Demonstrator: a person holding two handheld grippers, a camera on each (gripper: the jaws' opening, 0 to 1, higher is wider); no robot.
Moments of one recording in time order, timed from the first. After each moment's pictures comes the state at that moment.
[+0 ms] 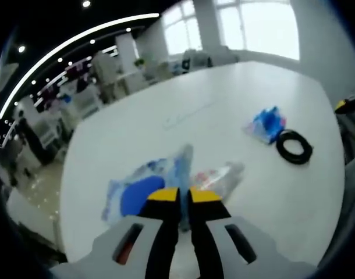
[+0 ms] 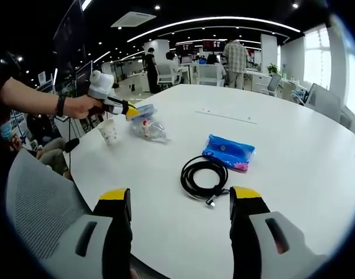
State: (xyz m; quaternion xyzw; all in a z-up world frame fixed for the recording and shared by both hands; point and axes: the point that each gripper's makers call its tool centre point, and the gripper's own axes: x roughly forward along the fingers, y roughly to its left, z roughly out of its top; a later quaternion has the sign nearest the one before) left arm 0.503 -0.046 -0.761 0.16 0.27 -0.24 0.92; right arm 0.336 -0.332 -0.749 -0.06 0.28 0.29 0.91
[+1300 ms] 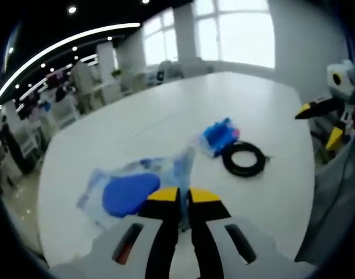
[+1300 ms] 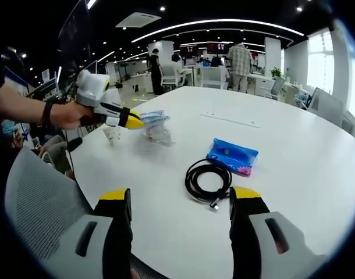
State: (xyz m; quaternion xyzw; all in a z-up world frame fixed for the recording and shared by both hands) left arm 0.435 -0.130 -0.755 0.13 0.25 -0.33 0.90; right arm 0.333 -0.325 -0.742 -0.07 0.27 0.31 0.91
